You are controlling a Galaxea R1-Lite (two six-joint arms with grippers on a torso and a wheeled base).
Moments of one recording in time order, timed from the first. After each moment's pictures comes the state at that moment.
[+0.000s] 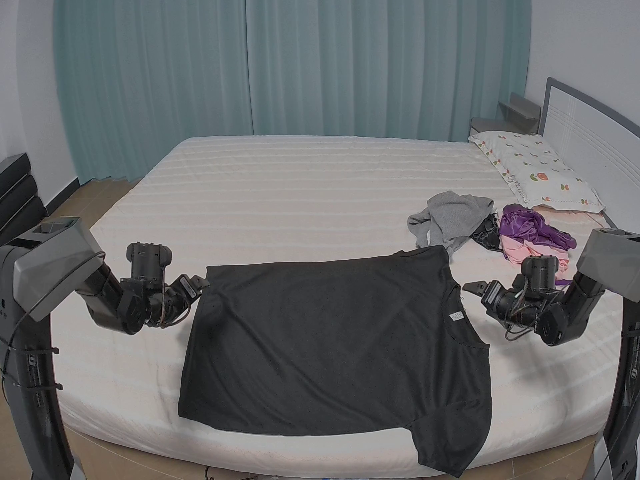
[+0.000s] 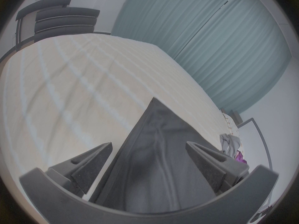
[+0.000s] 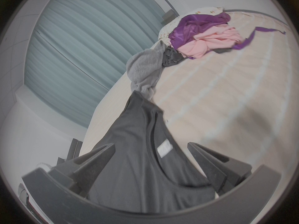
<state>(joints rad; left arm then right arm) -0.06 2.31 -1.02 -0.62 -0.01 -0.75 0.02 2.34 -0.84 -0.94 0.21 0.71</state>
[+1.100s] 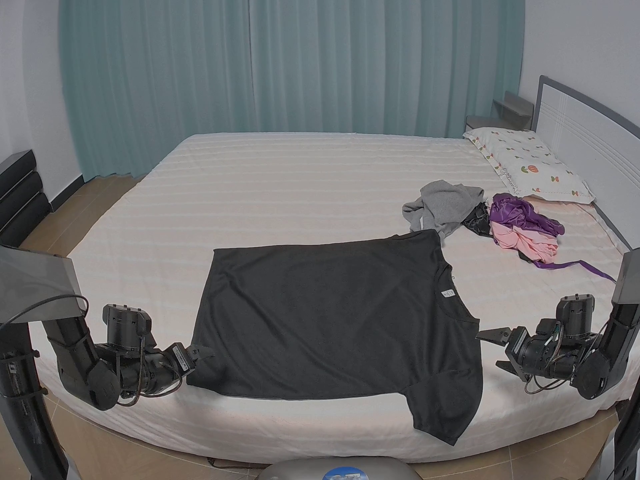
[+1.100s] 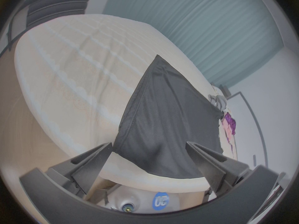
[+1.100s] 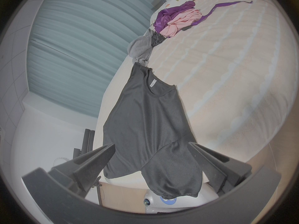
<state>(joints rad) -0.11 2.15 -0.37 -1.01 -0.18 -0.70 0.04 2.08 -0.23 -1.20 0.35 0.81</state>
